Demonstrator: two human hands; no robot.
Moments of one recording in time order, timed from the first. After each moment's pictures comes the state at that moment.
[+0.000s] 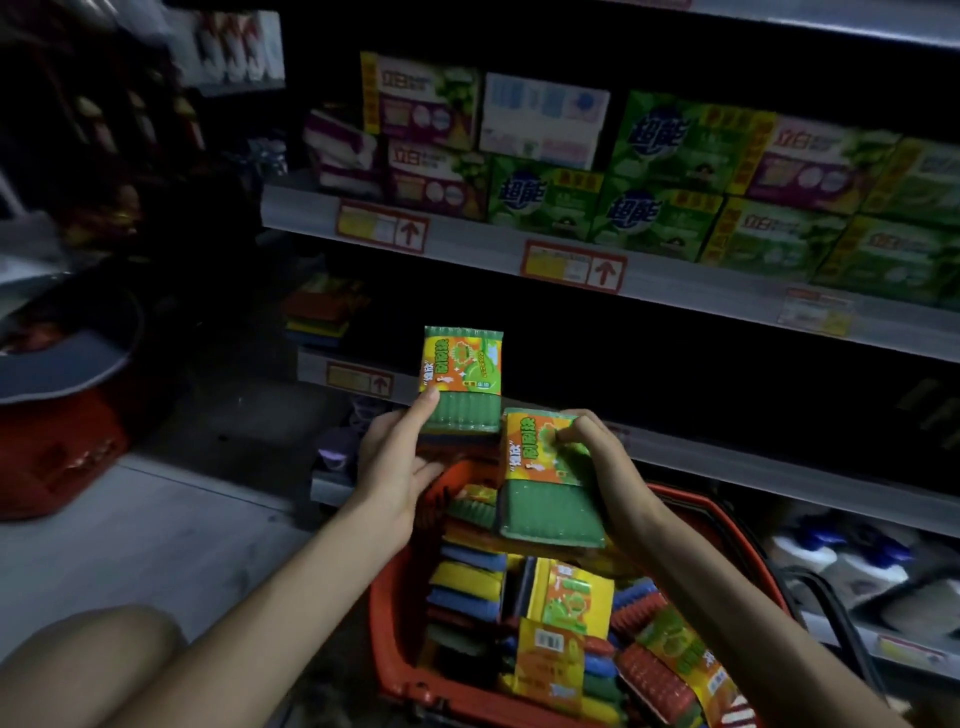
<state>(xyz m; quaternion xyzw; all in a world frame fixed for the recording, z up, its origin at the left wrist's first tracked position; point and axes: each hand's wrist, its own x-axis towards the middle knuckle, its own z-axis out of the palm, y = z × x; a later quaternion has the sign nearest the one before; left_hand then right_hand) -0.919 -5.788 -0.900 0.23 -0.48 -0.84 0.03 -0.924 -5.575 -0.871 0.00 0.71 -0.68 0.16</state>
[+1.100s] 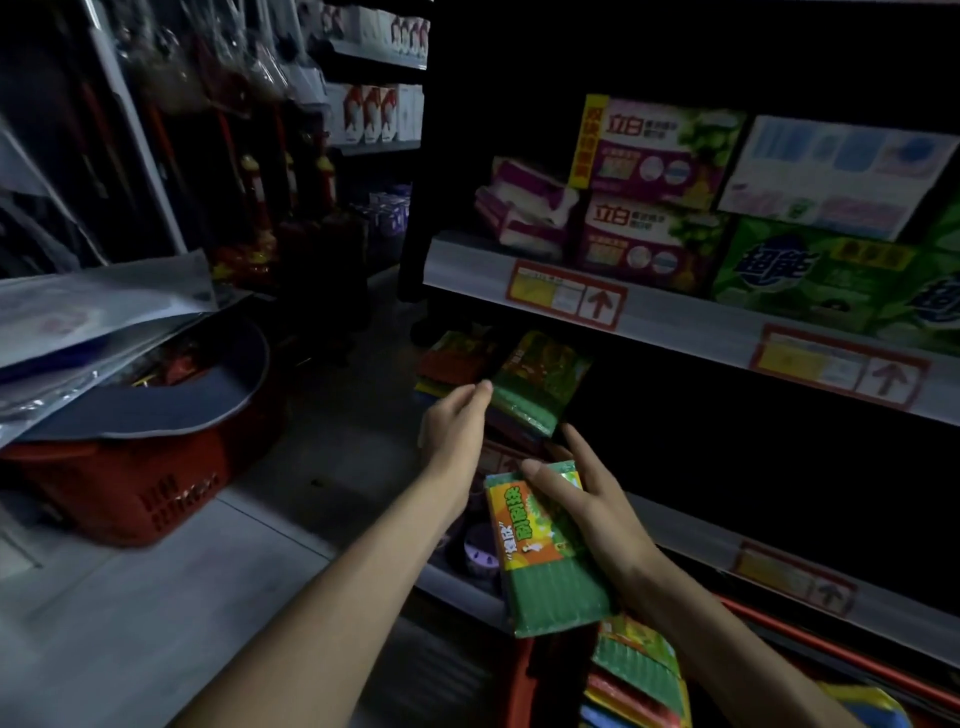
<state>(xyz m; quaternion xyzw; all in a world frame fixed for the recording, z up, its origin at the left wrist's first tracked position) -1.040 -5.913 -0.900 0.24 -0.65 -0.71 0.16 -1.012 -5.753 -0.895 -0.13 0.71 -0.67 0.16</state>
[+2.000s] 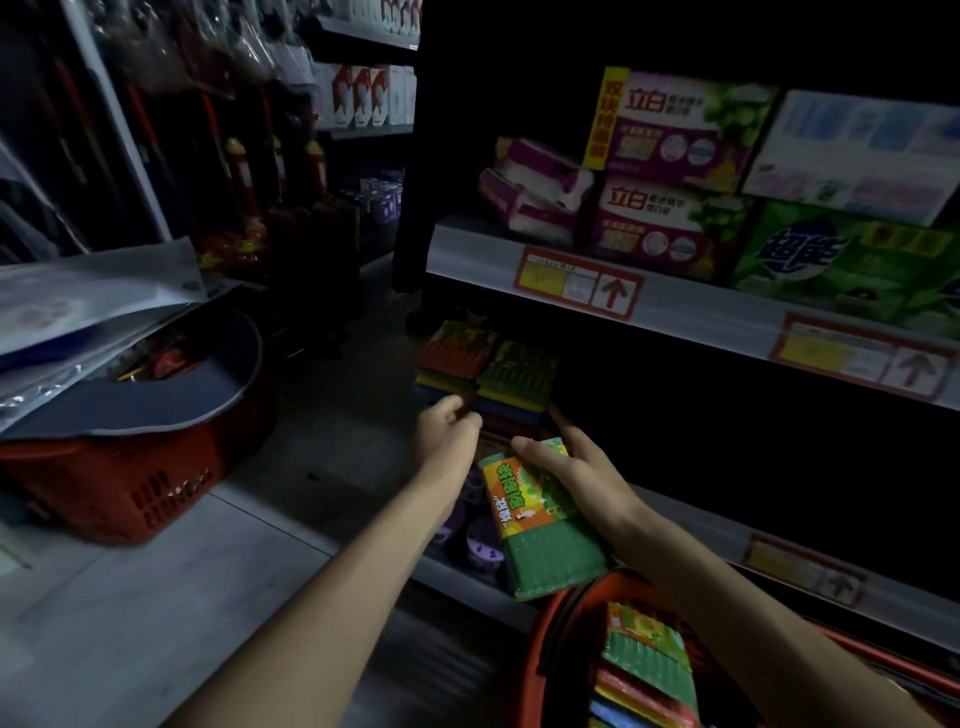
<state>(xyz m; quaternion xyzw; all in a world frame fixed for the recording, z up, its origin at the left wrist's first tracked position) -1.043 -5.931 -0.919 0.26 -0.69 -0.66 0.14 -1.036 -5.774 -0.887 -0.09 0.75 -0.63 0.19</state>
